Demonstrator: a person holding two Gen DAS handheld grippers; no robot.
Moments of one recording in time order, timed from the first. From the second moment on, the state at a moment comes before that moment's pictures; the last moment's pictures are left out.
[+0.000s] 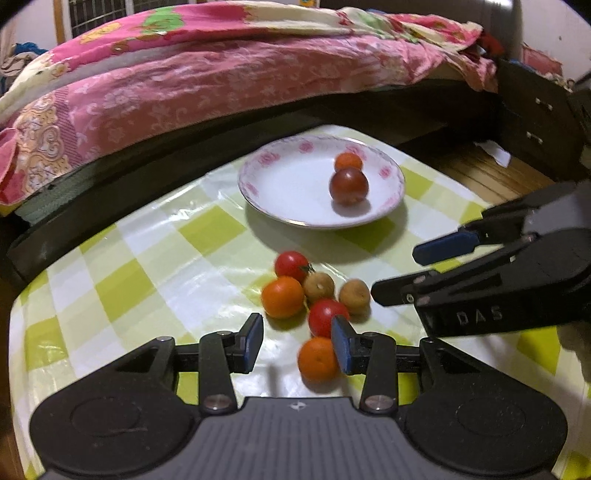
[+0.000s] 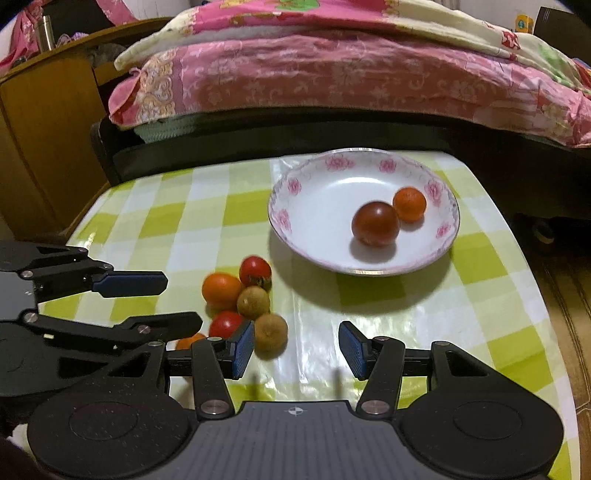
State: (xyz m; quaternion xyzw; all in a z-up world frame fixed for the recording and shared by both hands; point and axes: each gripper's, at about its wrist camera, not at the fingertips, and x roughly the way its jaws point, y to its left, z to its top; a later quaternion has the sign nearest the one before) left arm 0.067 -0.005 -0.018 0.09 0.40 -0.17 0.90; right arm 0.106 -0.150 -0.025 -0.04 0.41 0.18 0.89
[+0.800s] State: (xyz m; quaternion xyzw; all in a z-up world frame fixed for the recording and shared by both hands) left arm 0.062 -0.014 -0.042 0.10 0.42 -0.19 0.88; right arm 0.110 -0.149 -0.040 -0.06 0.43 0.21 0.88
